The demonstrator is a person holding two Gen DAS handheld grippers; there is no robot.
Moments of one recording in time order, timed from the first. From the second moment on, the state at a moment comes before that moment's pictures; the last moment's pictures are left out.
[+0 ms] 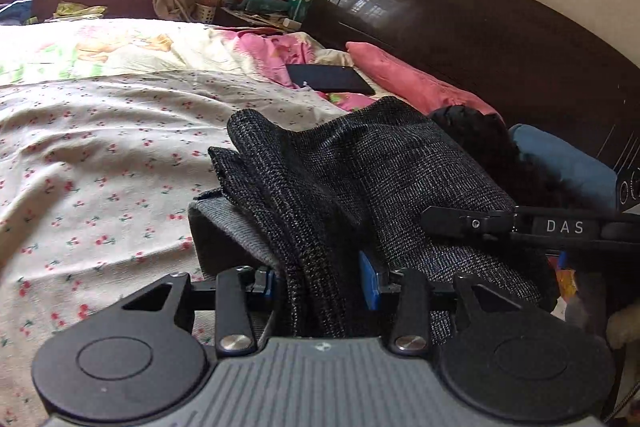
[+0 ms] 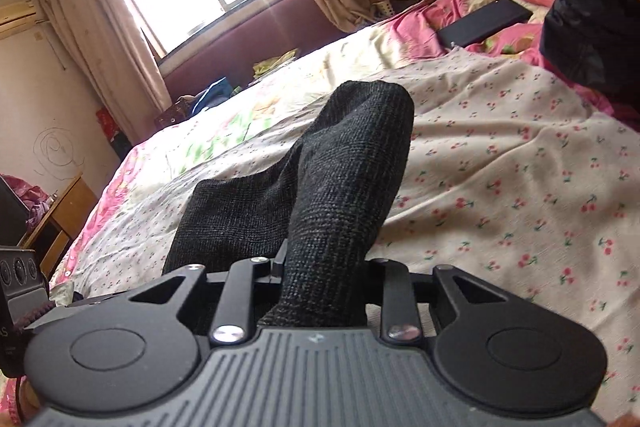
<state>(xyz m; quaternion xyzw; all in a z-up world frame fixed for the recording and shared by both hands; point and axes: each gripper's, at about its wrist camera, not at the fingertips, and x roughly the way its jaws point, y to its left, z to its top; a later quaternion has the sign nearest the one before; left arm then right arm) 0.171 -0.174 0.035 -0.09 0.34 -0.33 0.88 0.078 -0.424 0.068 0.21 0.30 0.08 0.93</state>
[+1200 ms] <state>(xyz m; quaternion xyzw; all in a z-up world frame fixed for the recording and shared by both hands) 0.196 -0.280 -0.006 -0.09 0.41 -0.36 0.83 0.123 -0.556 0.010 0.26 0.36 0.01 0.89</state>
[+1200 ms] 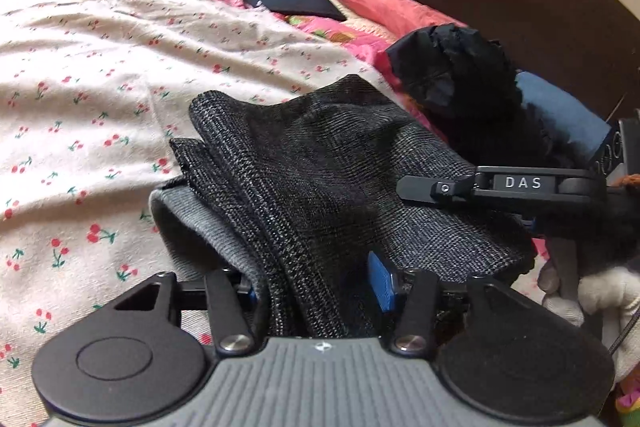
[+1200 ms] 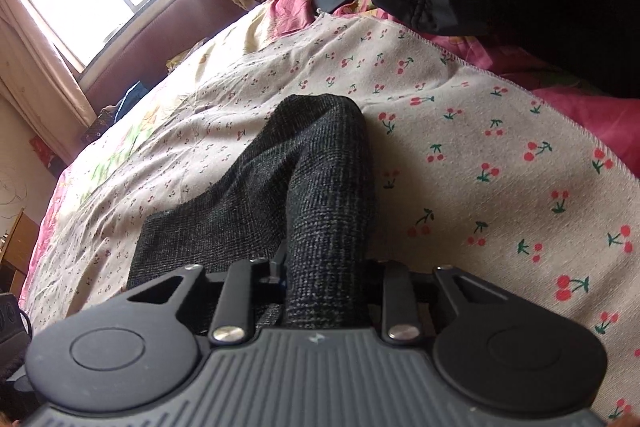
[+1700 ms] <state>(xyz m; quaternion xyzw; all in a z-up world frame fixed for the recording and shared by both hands) 0.178 -0.300 -0.007 -0.03 0.39 -0.39 0.83 0.094 -0.618 0.025 0.23 0.34 -0.13 0.90</state>
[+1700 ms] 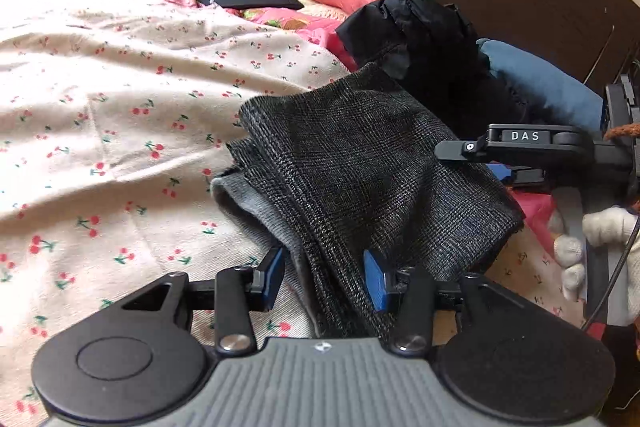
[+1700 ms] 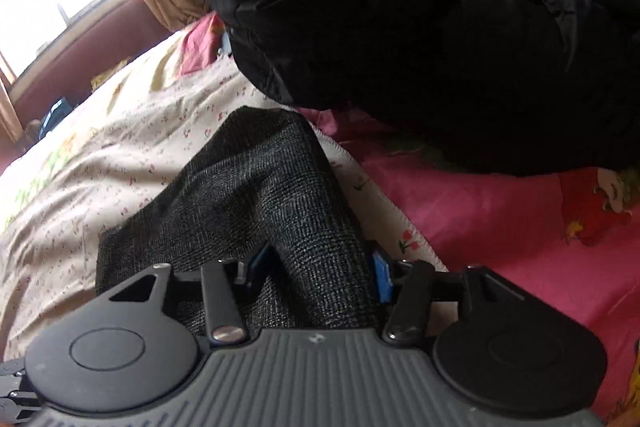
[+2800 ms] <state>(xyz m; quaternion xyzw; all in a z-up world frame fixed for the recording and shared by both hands) 0.087 -0.355 -0.013 0.04 0.37 -0.33 0.87 0.043 -0.582 0.034 0.13 0.34 -0.12 0.92</state>
